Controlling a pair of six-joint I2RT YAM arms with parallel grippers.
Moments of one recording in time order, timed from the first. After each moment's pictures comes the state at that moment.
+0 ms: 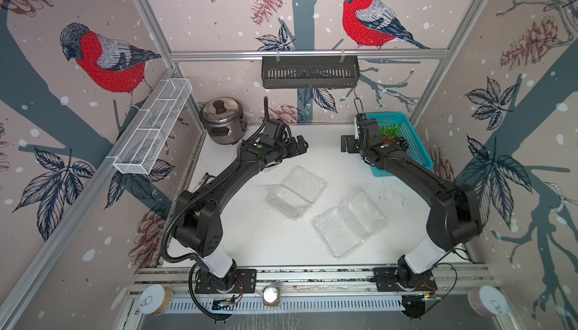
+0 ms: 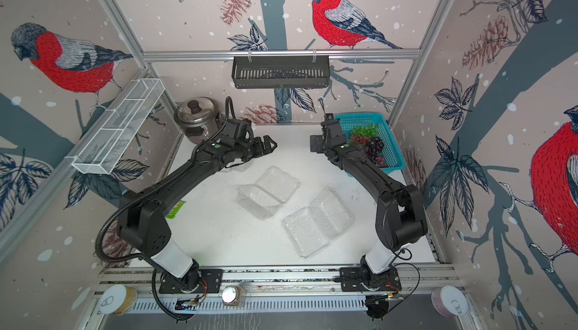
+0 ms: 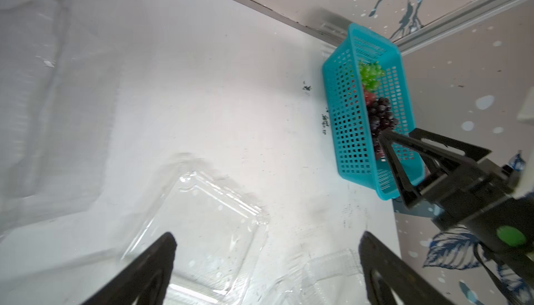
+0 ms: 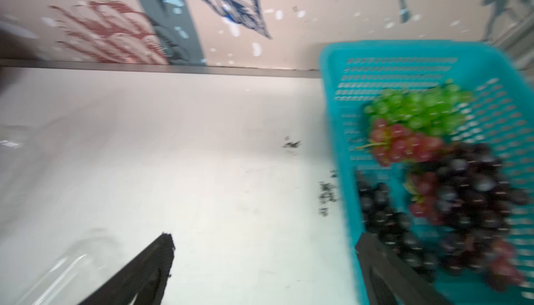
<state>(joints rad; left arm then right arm) -0.47 1.63 1.43 -0.53 0.18 -0.64 0.42 1.65 1.31 -0.31 0.17 0.22</state>
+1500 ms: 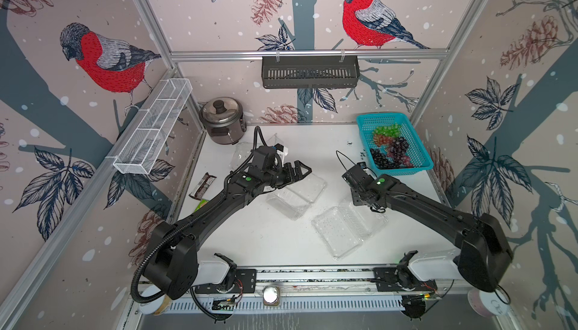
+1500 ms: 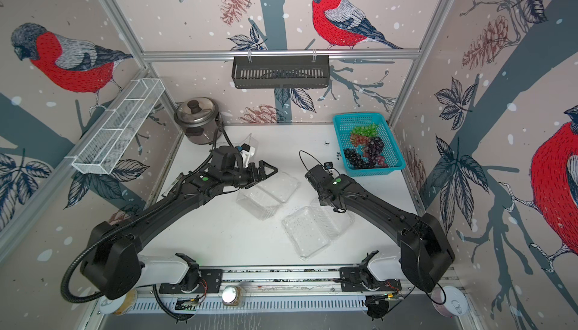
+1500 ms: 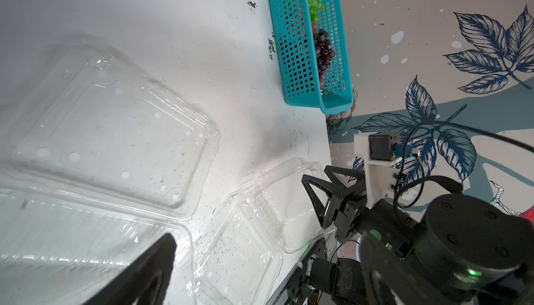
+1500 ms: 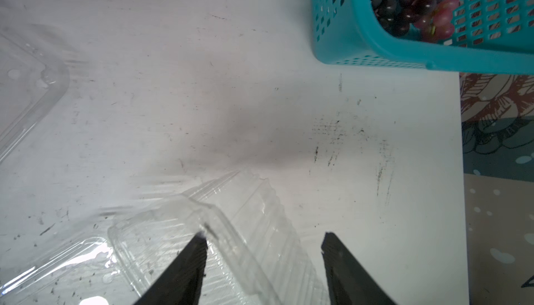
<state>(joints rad) -0.51 1.35 0.95 -0.20 0.52 -0.81 0.66 1.36 0.95 -0.86 0.47 0.52</state>
